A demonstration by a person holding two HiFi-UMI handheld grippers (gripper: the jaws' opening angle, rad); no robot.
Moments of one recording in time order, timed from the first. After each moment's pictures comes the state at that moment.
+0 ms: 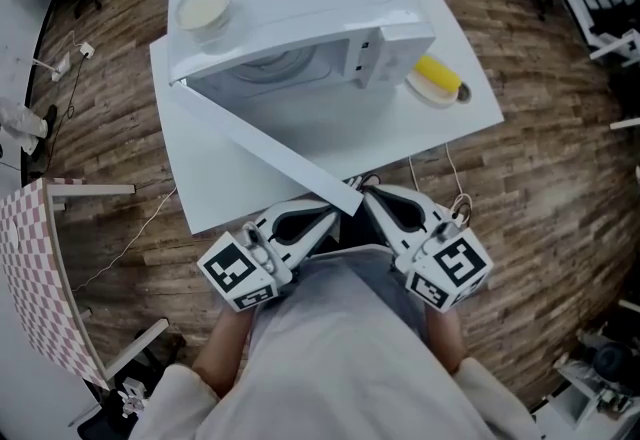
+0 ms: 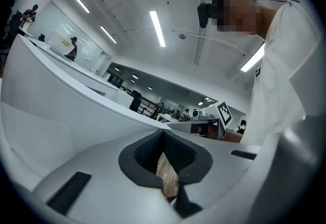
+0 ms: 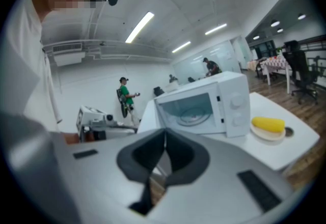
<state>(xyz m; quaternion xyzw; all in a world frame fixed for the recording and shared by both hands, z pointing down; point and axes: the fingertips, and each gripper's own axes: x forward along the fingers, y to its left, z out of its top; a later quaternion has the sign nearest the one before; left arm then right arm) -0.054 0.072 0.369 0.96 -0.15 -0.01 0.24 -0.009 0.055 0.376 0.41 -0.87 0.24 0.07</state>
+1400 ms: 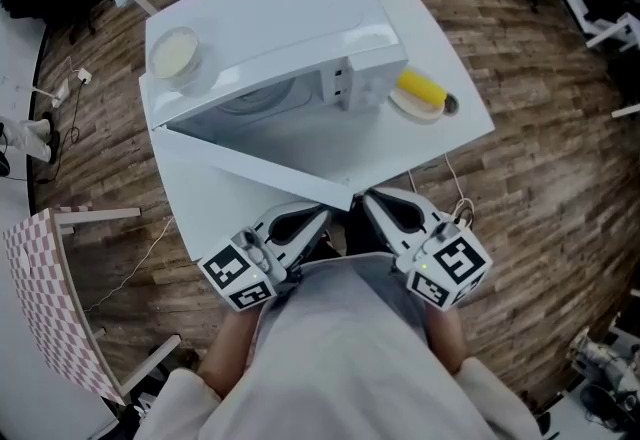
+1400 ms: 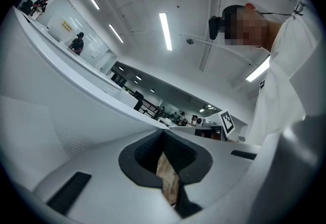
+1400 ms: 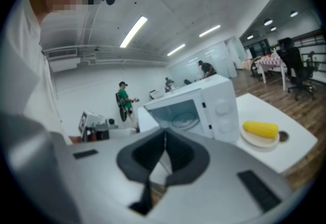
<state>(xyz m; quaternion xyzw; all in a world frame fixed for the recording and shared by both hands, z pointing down) -0.023 0.023 0.369 0.95 -0.16 -0.03 0.28 0.035 0.017 0.373 0.43 -0.87 0.25 0.05</state>
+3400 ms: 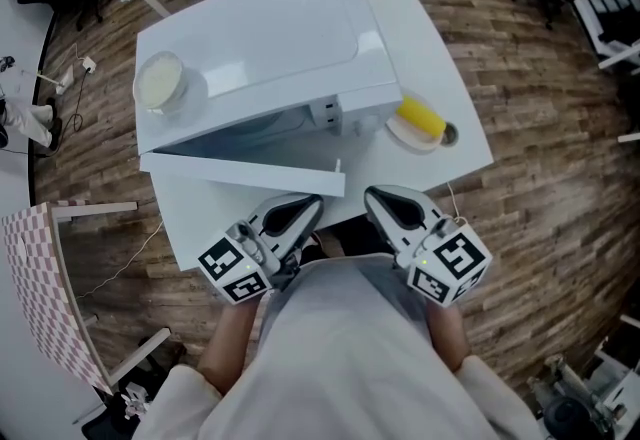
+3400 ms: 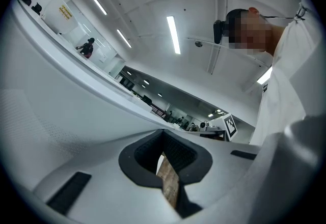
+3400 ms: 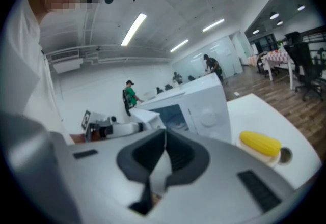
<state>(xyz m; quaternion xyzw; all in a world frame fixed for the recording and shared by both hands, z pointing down) 0.008 -0.051 0.376 0.93 -0.21 -0.05 0.30 0.077 -0.048 0.384 0.39 -0.88 0.26 0.06</state>
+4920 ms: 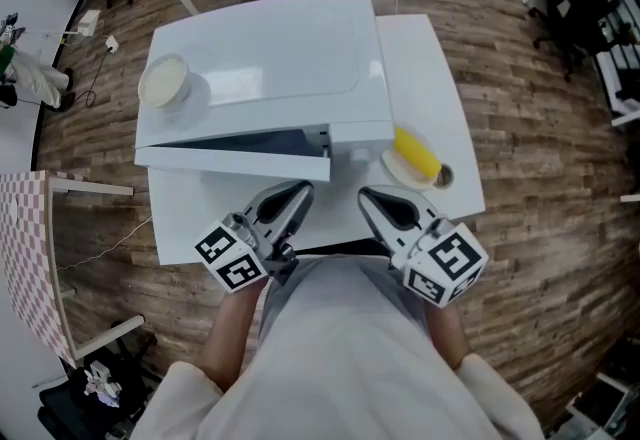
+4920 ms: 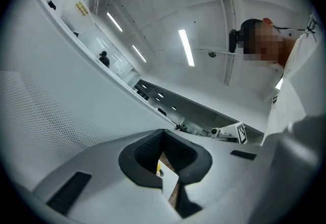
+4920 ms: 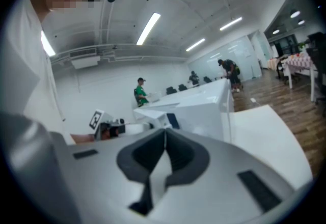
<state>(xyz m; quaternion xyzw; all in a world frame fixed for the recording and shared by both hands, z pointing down) 0.022 -0.108 0.388 0.89 -0.31 -0.11 0.30 0.098 -0.092 0.379 0.31 -0.92 0.22 0.07</state>
